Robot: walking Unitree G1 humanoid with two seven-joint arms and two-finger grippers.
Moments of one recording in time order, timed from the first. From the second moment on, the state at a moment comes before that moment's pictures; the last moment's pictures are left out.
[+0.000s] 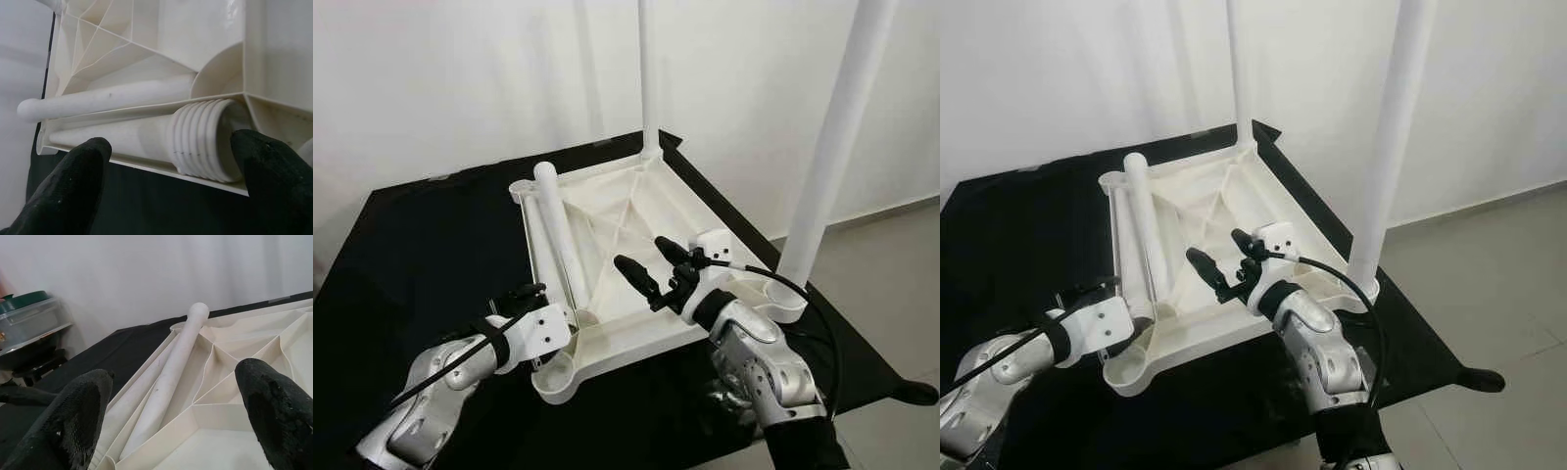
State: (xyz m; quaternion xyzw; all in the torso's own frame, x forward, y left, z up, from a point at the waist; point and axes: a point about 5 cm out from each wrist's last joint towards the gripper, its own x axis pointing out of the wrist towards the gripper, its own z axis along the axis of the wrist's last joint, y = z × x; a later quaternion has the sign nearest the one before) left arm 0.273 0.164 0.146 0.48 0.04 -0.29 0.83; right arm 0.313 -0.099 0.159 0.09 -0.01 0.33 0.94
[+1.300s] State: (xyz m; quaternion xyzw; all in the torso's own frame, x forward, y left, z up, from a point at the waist) left arm 0.311 0.169 0.143 0.51 0.05 -0.07 0.85; right arm 0.312 -0.099 0.159 0.09 -0.01 0.33 0.94
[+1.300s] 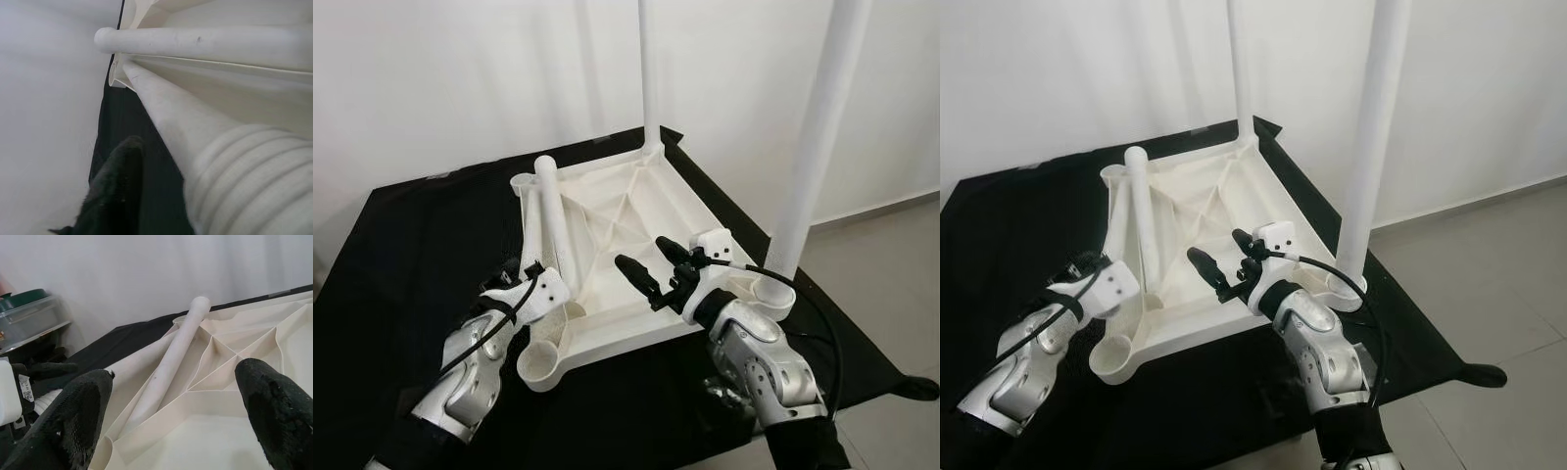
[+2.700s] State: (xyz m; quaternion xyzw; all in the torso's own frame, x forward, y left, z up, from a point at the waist) left arm 0.244 0.188 0.226 -0.42 -0.24 -0.30 0.82; right arm 0.290 -0.047 0.241 0.41 -0.06 0.64 0.65
